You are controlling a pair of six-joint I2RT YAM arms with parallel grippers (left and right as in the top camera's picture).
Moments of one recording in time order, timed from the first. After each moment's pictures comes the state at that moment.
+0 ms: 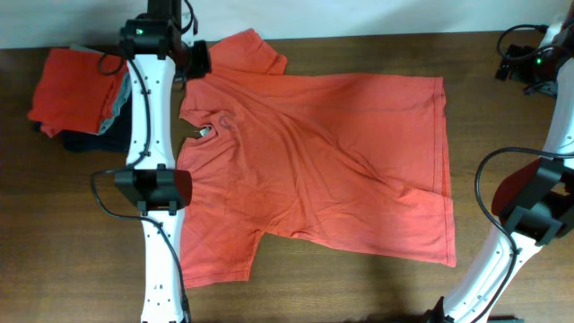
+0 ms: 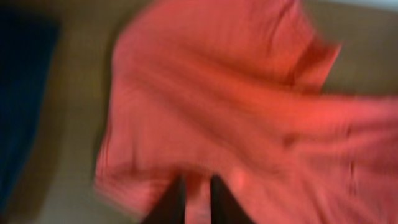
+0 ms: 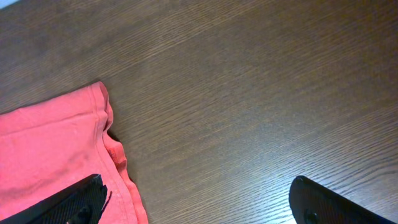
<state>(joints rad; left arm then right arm) -0.06 2.74 3.13 -1.55 0.14 -0.18 -0.45 2.31 2.40 -1.20 -0.03 0.00</state>
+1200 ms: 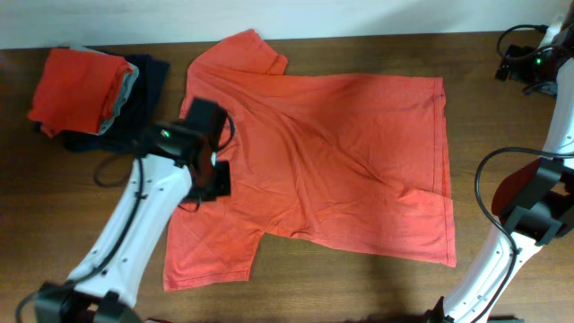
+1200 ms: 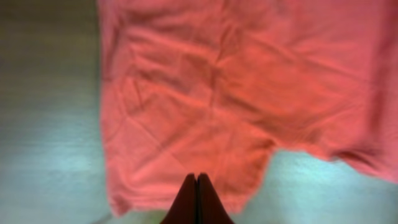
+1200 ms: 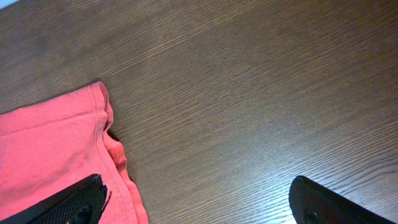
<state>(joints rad) -0.30 1.57 1.30 -1.22 -0.07 -0.36 -0.45 2.30 2.40 -1.20 -0.03 0.00</state>
